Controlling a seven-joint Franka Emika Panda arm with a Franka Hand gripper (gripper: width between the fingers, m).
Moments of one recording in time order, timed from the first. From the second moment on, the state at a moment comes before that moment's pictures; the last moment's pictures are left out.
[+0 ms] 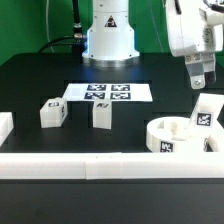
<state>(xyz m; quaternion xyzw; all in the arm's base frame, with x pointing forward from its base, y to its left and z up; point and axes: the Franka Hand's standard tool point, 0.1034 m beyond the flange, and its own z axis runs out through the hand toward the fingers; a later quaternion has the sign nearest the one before) 0.602 0.109 0.108 -0.56 0.81 -0.03 0.17</state>
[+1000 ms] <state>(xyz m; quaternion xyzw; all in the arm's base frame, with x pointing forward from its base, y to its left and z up) 0.597 0.045 0.105 -0.87 0.47 -0.09 0.10</state>
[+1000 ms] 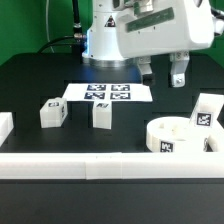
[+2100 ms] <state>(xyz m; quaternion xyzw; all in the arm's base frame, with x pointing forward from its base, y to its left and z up) 0.598 0.000 0.097 -0.99 0.04 -0.12 0.00</state>
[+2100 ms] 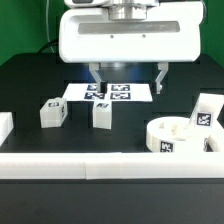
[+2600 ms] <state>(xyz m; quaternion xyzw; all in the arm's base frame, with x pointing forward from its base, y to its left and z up) 0.564 -0.061 0.067 -0.99 -0.01 -0.11 -0.04</state>
